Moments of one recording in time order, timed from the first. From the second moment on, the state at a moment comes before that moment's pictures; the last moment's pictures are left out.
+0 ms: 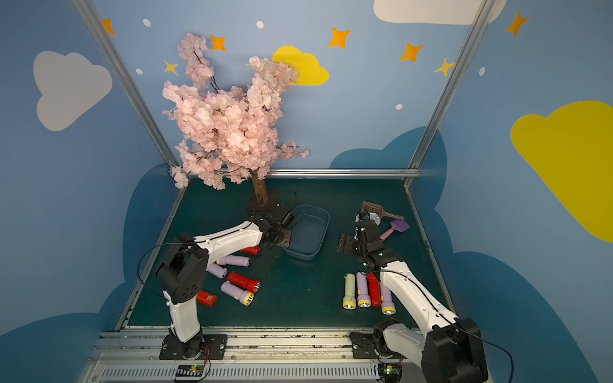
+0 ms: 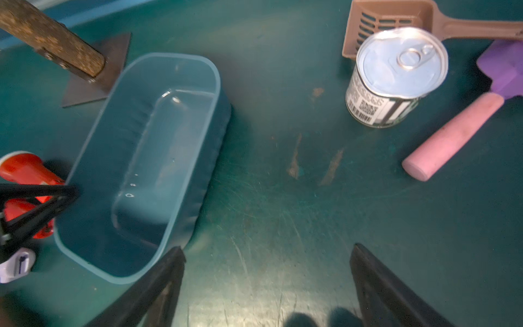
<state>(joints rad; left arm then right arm) -0.69 1.89 1.35 -0.59 -0.24 -0.50 0.36 1.12 0.73 -0.39 0.06 0.38</state>
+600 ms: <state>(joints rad) -0.82 1.75 1.18 -0.57 -0.27 -0.63 0.42 1.32 0.81 -0.40 -0.04 0.39</state>
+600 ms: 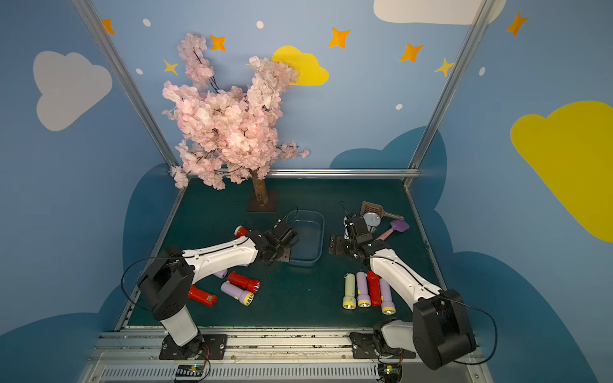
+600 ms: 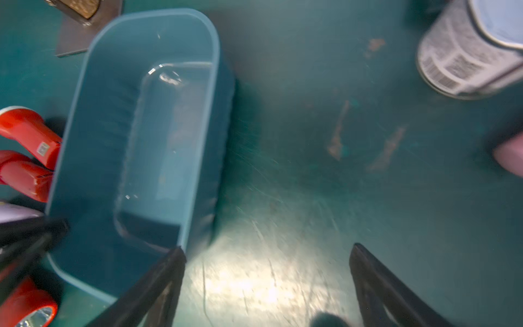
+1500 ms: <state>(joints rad) -0.84 1.24 0.77 0.00 -0.24 -0.33 0.47 1.13 0.88 -0.59 0.11 0.37</state>
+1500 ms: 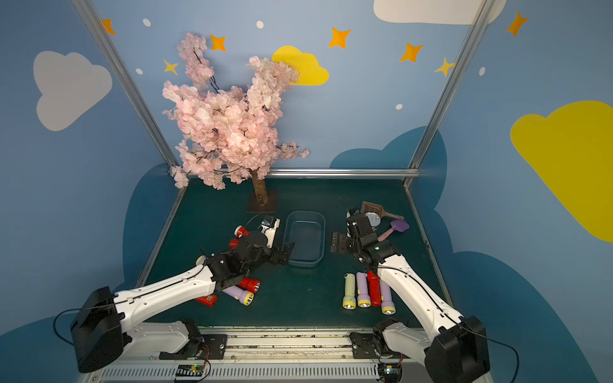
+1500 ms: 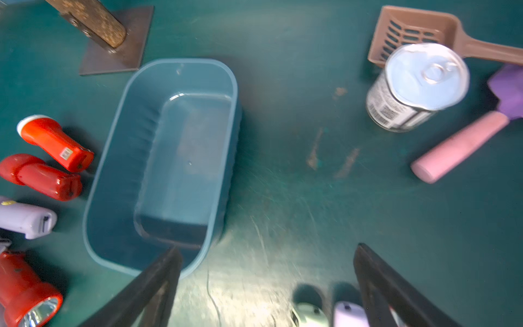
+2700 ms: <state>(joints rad) -0.84 1.16 0.82 -0.28 -0.18 -0.32 0.47 1.09 0.64 -0.78 -0.09 0.53</state>
